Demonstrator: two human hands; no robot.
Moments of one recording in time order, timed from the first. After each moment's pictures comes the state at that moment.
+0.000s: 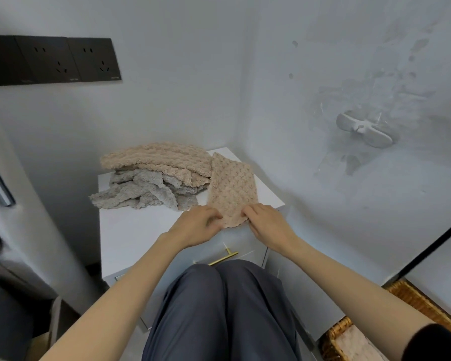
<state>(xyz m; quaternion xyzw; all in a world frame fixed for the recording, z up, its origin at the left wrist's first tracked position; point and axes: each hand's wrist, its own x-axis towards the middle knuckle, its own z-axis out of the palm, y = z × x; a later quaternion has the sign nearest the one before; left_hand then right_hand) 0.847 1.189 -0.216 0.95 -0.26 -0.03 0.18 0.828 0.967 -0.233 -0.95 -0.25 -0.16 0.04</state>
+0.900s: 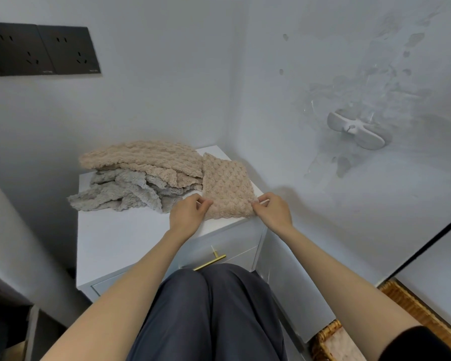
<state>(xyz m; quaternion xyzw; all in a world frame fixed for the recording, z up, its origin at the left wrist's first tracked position) 0.882 1.154 -0.233 0.94 -0.05 0.05 0.34 0.863 0.938 -0.228 -0.91 0.13 -0.07 0.40</state>
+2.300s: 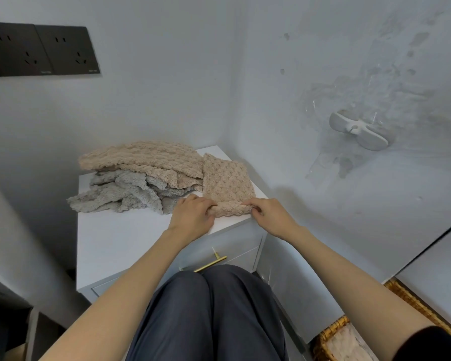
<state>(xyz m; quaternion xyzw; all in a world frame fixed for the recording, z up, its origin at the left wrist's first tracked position) 0.877 1.156 -0.228 0.97 -0.21 0.08 0.11 0.862 0.929 -0.226 -0.96 -0.14 -0.06 0.25</state>
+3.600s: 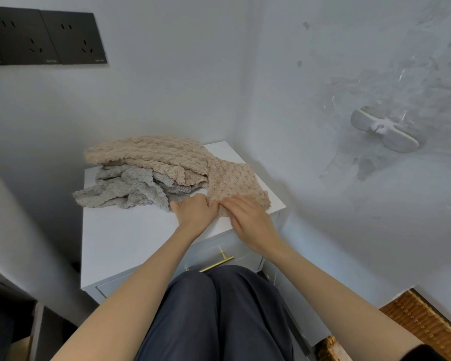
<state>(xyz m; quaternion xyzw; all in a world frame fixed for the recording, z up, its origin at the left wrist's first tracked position) 0.896 1.147 -0.238 0.97 0.01 0.06 0.23 0.854 0.992 -0.248 -0.91 -0.28 -0.28 0.15</state>
